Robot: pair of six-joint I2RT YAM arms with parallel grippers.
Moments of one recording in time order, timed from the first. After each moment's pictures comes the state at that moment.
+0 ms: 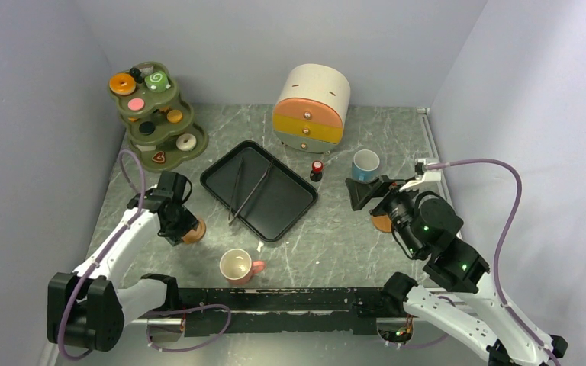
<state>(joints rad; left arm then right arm) -0.16 1.09 0.68 -0.85 -0.19 -0.96 0.81 0.49 0.87 -0.42 0.45 0.44</state>
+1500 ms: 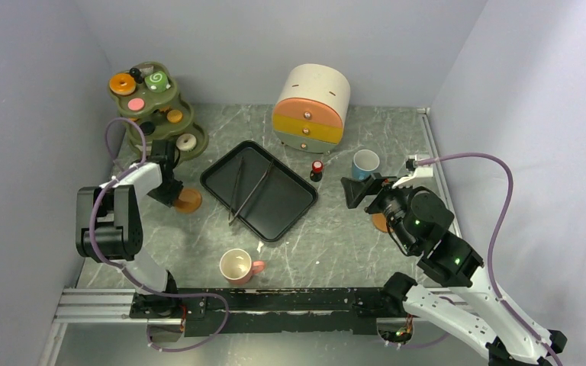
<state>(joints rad) 0.04 1.66 0.95 -0.57 -0.36 -1.07 0.81 0.55 0.87 -0.42 0.45 0.43</state>
